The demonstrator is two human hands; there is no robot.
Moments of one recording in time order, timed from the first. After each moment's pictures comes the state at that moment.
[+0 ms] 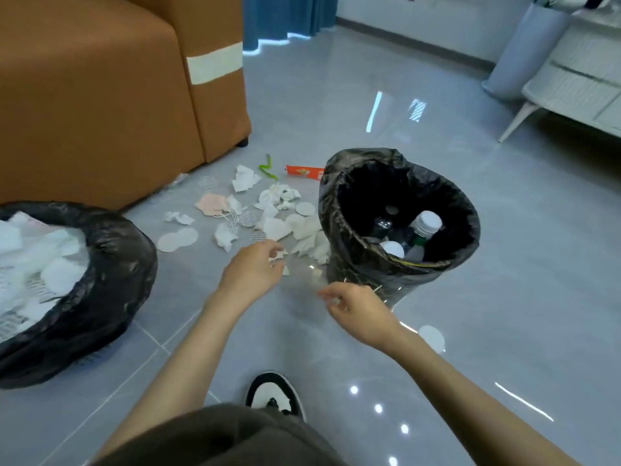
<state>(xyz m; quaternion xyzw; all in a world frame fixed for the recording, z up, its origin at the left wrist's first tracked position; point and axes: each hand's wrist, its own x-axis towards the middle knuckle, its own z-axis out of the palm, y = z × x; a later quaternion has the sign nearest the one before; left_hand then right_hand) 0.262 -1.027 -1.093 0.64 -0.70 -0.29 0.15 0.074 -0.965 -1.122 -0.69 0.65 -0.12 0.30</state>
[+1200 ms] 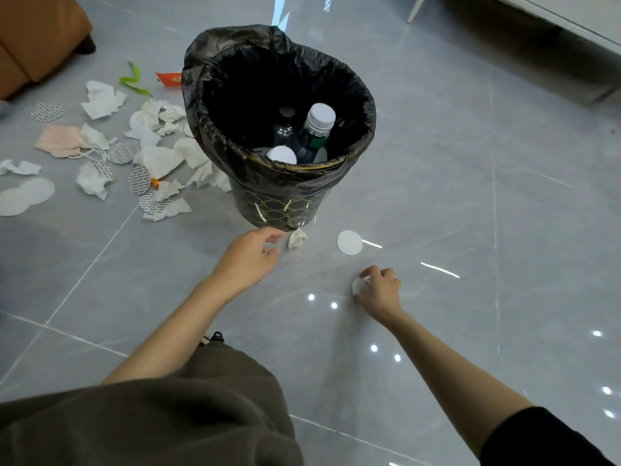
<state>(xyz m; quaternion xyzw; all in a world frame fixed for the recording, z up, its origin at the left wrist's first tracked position) 0.136 -0.961 -1.170 0.47 -0.77 -0.44 0.07 -0.076 -0.825 -1.244 -0.34 0.89 -0.09 0.28</state>
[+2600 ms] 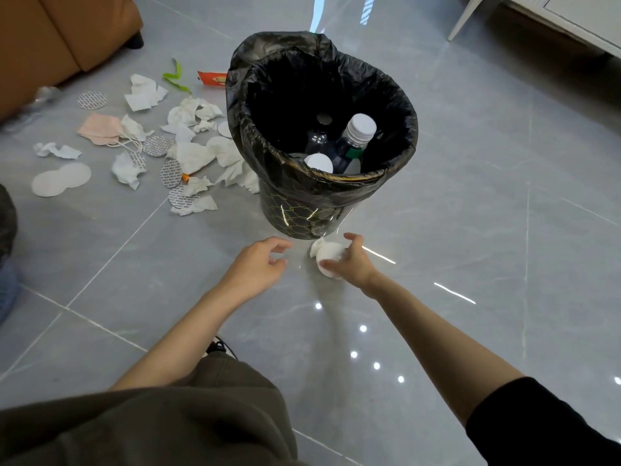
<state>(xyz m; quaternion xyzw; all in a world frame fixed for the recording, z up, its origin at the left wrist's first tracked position) 0.154 -0.966 -1.188 0.51 -0.70 -0.48 0.10 -0.045 -0.926 -1.232 -0.33 0.79 -0.26 0.45</state>
